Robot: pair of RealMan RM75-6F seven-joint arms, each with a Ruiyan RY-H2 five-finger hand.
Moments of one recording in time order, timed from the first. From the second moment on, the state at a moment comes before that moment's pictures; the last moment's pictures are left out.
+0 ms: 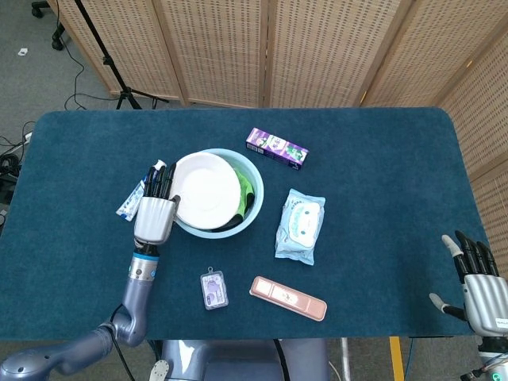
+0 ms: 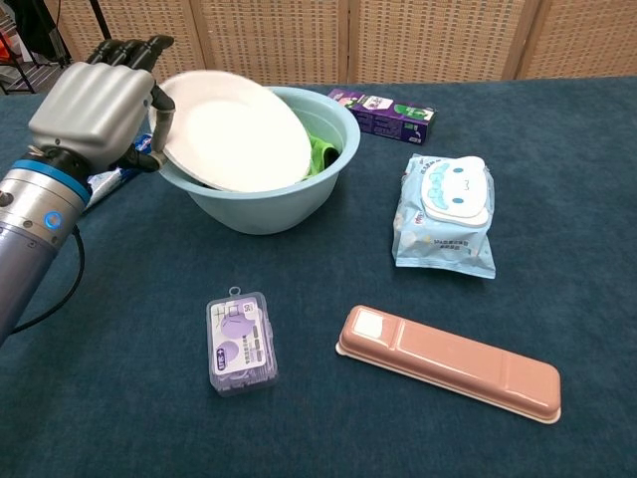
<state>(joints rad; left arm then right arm) -0.60 -2.01 -0.31 -0.91 1.48 1.38 0.46 0.01 -1.07 0.04 -1.70 -1.54 1.54 0.02</state>
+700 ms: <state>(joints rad) -0.58 -1.88 -0.28 -1.09 1.43 1.37 0.49 0.01 -1.07 0.04 -1.70 -1.55 1.54 0.01</state>
